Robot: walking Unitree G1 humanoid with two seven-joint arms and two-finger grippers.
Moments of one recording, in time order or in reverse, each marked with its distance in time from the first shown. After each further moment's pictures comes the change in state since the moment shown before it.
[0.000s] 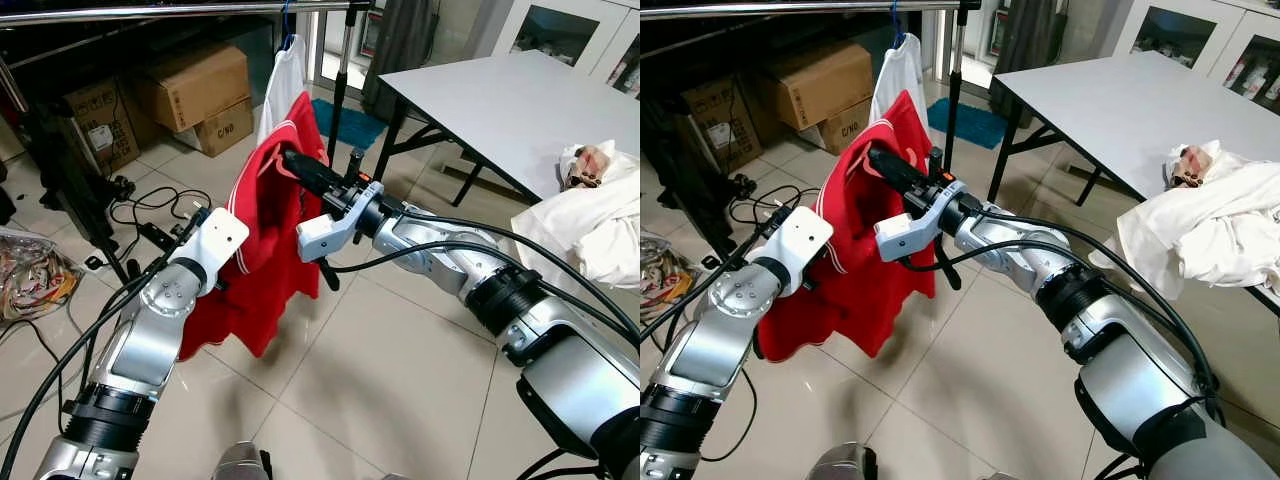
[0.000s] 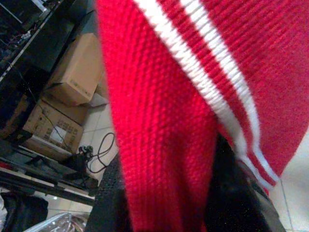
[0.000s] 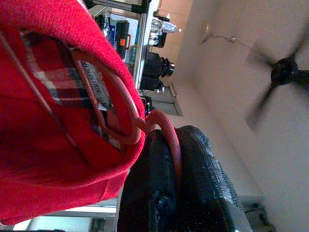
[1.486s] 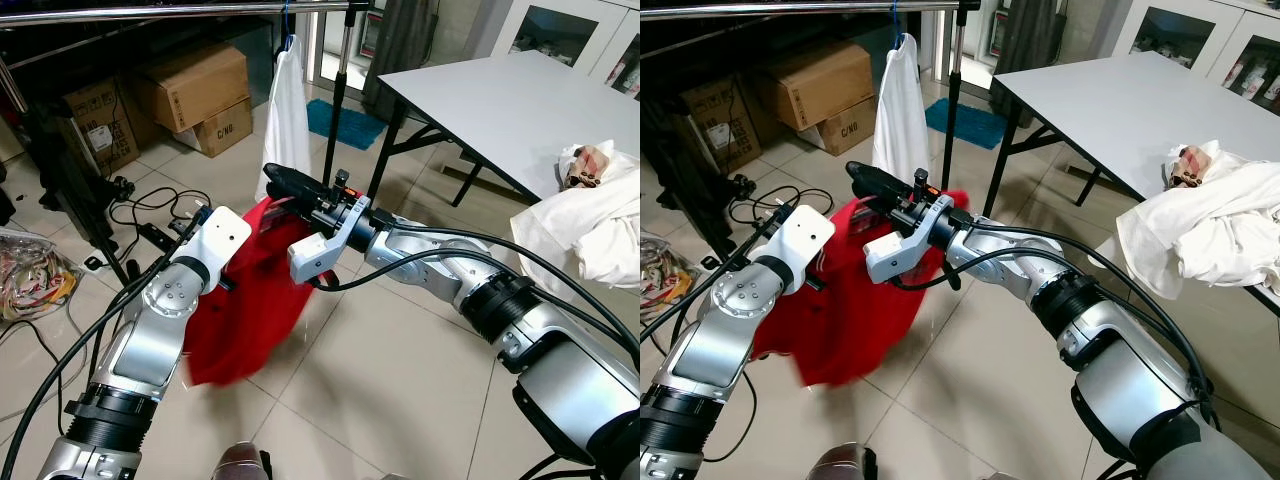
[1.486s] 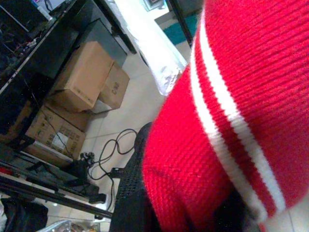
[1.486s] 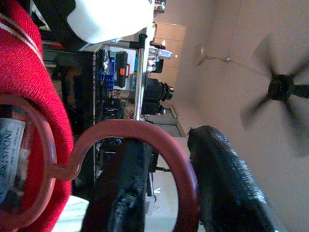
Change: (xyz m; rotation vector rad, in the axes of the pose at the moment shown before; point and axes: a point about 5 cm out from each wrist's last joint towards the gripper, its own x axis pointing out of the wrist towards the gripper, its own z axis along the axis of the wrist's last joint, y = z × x) left arm 0.001 0.000 0.003 -0.004 -0.034 0.018; right arm -0.003 0.006 0.016 0.069 -0.108 -0.008
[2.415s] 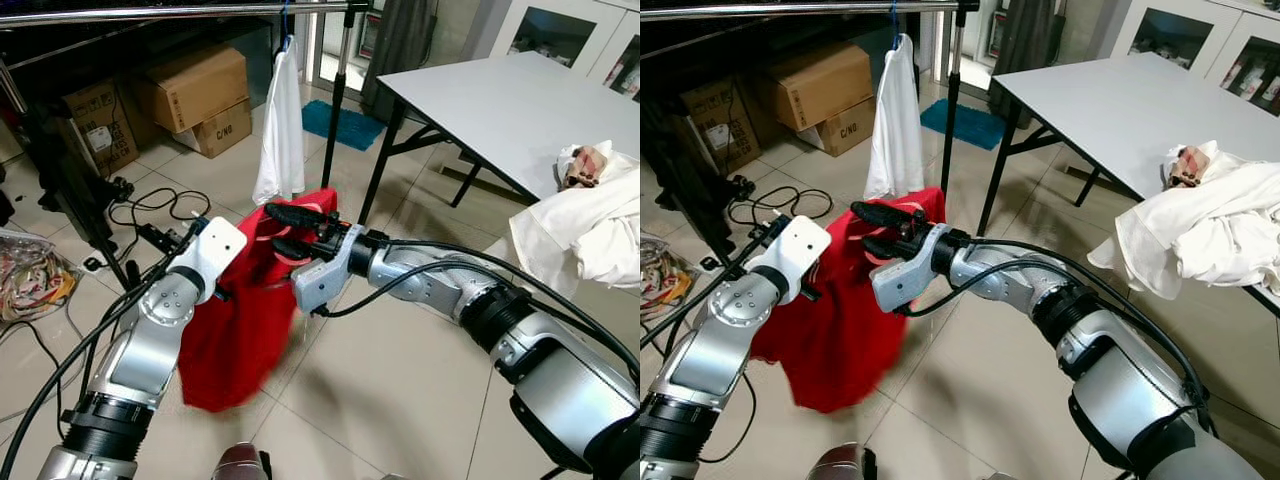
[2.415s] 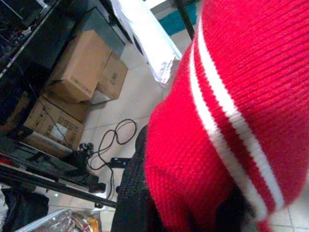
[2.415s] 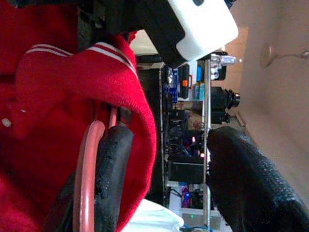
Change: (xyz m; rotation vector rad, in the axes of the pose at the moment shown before) left arm -0.003 -0.003 -0.013 0.003 0.043 -0.008; right arm -0.012 0.031 0.009 0.208 -0.040 0.272
